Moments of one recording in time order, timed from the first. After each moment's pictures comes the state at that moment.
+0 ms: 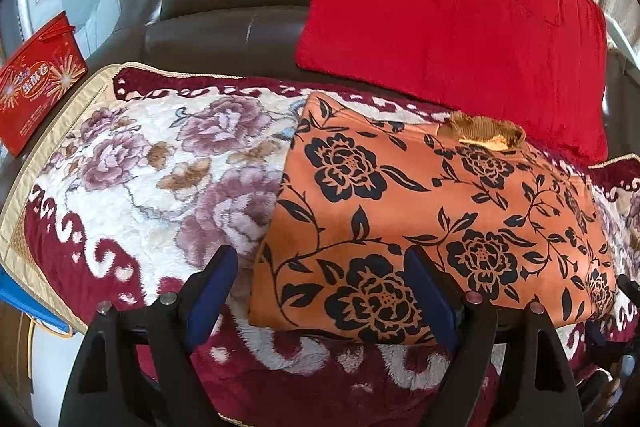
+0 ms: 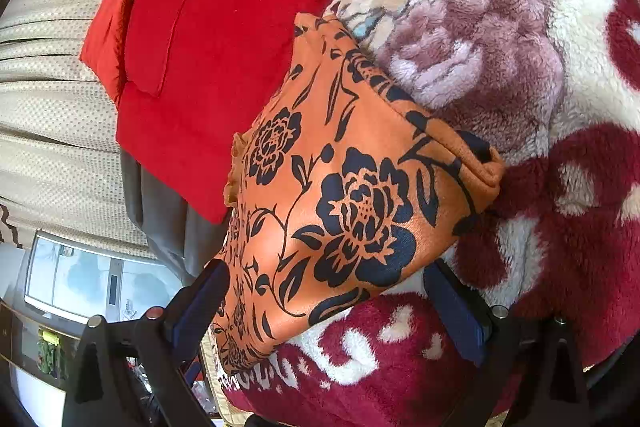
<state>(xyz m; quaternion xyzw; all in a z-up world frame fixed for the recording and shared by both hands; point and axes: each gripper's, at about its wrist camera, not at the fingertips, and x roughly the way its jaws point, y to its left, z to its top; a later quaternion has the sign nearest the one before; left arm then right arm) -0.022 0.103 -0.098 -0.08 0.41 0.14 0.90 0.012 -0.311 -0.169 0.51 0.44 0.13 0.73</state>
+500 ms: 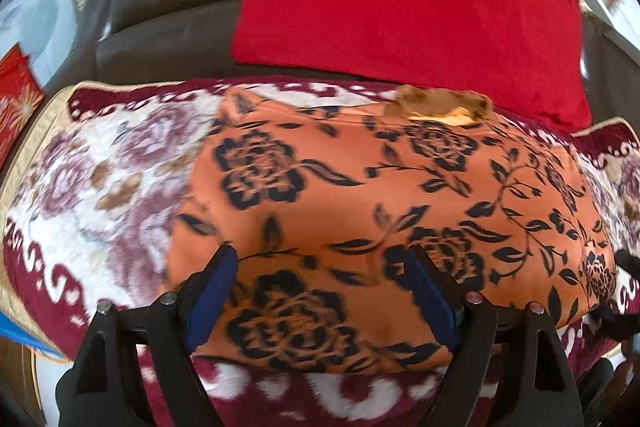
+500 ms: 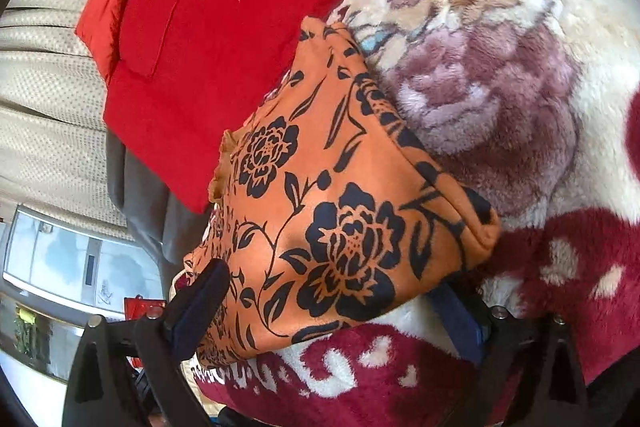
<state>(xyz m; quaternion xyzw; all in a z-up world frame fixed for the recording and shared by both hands) 0.017 0.049 -0.116 -0.04 0.43 0.08 0.90 0.039 -0.316 -0.153 0.45 0.47 0.13 0.75</state>
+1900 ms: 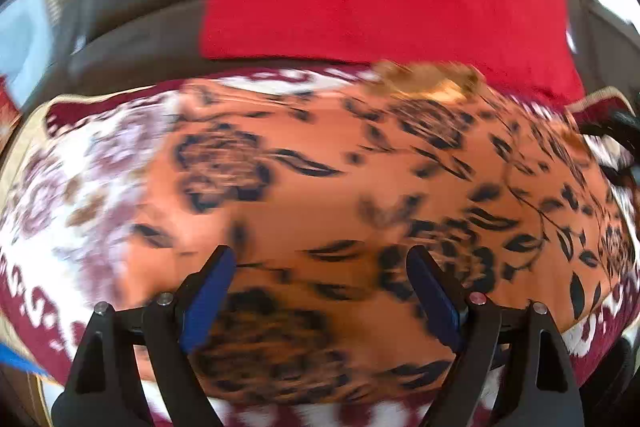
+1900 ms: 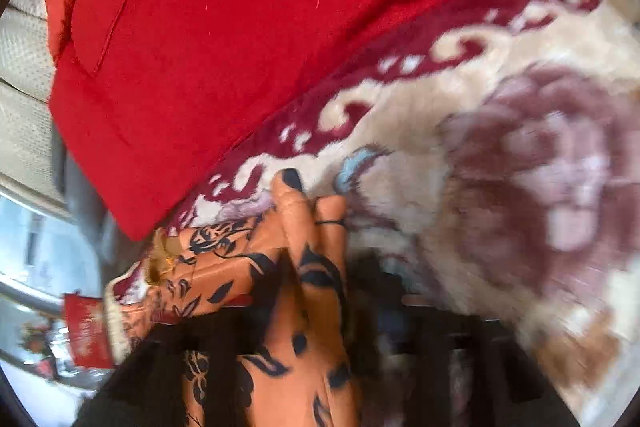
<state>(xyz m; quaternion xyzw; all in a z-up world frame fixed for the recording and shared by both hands) 0.023 0.060 -0.131 -0.03 0.43 0.07 0.90 0.220 -0.331 -0.140 0.30 0.50 0.08 0.81</state>
